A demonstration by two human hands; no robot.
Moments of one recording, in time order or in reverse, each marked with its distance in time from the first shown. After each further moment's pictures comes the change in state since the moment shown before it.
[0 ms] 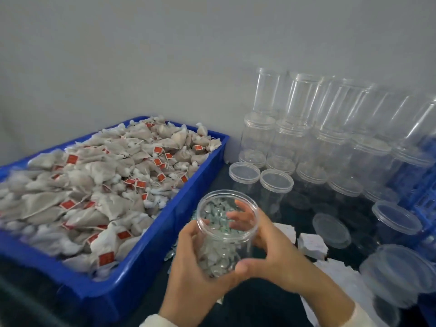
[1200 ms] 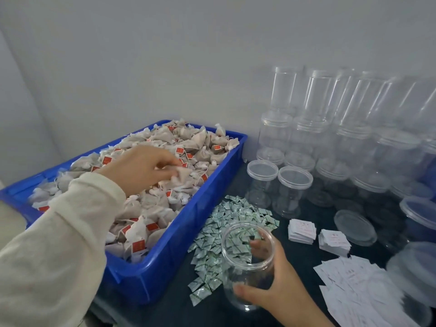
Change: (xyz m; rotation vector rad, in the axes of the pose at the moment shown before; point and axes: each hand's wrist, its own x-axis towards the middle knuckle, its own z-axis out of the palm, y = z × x) left_hand 0.120 0.095 -0.137 1.117 -0.273 0.119; right_hand -0.028 0.049 0.052 -0.001 0.251 0.082
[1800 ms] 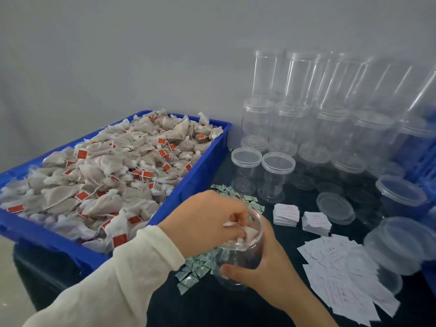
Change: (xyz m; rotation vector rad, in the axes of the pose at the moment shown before) left_hand -0.033 0.116 0.079 -0.148 -0.178 0.304; right_hand -0.002 -0.011 -0.003 0.121 0.028 -0.064
